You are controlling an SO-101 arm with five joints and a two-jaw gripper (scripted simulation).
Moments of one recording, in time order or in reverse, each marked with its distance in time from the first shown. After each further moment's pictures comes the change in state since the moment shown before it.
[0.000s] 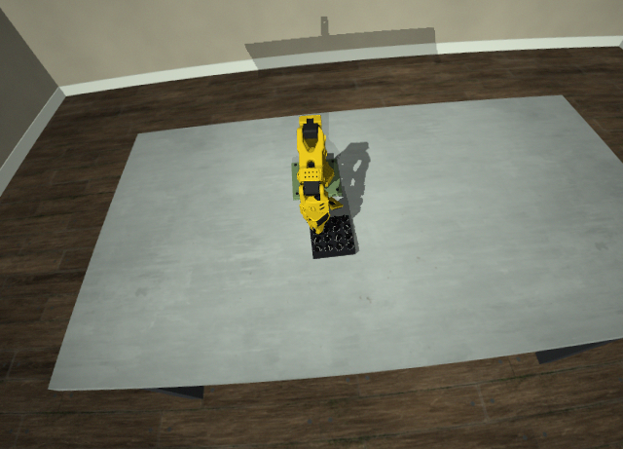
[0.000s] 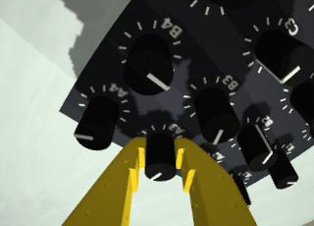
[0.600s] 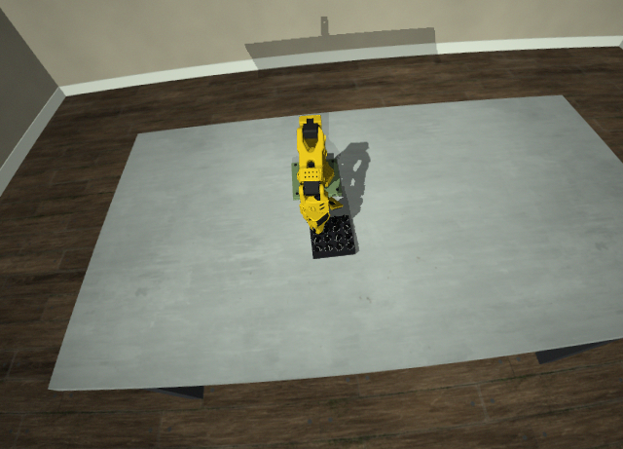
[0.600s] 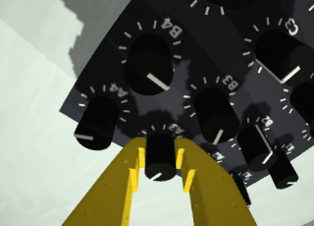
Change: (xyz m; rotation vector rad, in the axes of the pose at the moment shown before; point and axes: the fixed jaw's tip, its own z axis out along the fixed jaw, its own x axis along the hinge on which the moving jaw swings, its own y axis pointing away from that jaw) arm 0.000 0.000 0.000 0.000 0.000 0.000
